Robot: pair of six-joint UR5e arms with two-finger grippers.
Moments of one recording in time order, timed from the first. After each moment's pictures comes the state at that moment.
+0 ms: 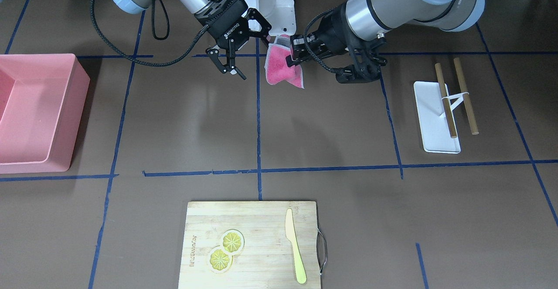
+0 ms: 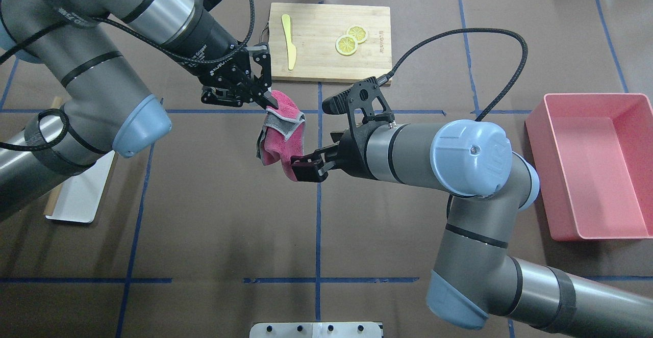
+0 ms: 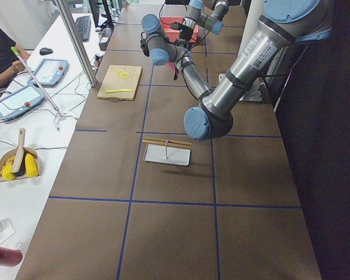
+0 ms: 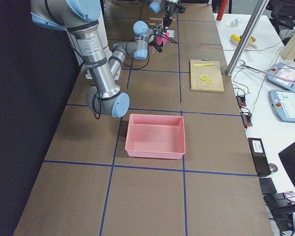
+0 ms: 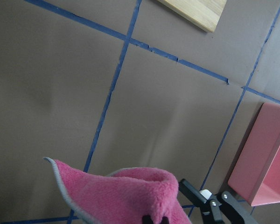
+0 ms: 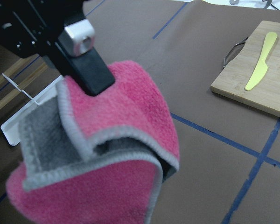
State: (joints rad) left arm -0.86 -2.26 -1.73 -1.97 -2.58 -1.65; right arm 0.44 -1.05 1.91 -1.00 1.66 0.81
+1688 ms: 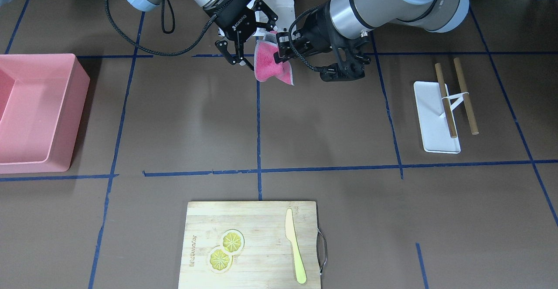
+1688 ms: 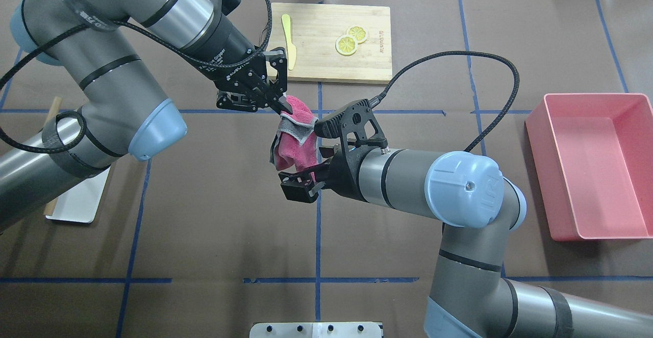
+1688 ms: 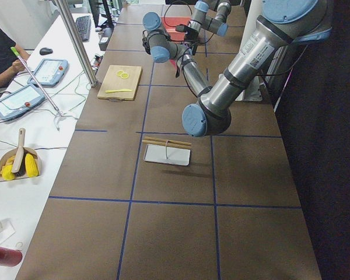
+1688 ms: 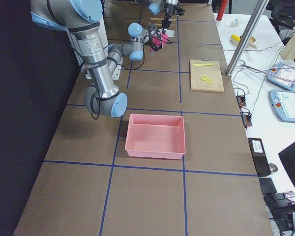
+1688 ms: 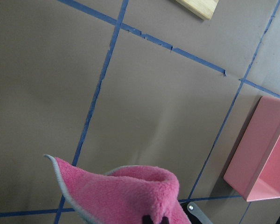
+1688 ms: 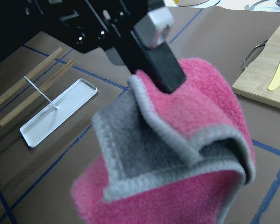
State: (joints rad) left arm -0.84 -2.29 -1.71 -1.97 -2.57 -1.67; right arm 0.38 -1.06 1.91 -0.92 1.59 0.82
